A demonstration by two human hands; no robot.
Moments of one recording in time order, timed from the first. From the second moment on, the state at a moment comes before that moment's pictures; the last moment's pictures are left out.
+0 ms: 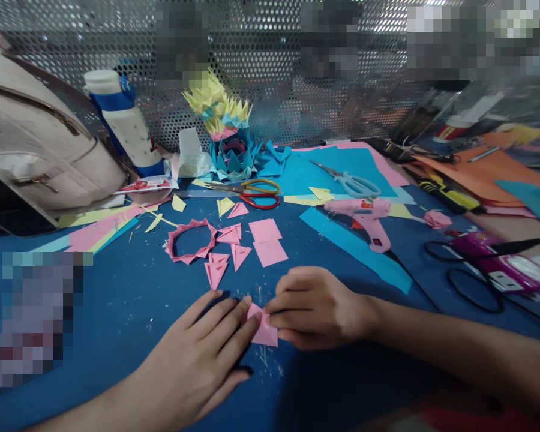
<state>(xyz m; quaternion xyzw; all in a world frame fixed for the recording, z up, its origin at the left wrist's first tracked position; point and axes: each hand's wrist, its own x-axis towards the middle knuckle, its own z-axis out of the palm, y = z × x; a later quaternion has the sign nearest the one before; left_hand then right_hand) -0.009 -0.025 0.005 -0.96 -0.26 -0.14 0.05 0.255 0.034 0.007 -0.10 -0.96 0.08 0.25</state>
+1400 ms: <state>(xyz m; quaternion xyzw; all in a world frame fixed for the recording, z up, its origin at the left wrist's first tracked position) 0.000 -0.007 0.017 -0.95 -0.17 -0.26 0.01 0.250 0.046 0.021 -0.22 -0.92 0.22 0.24</state>
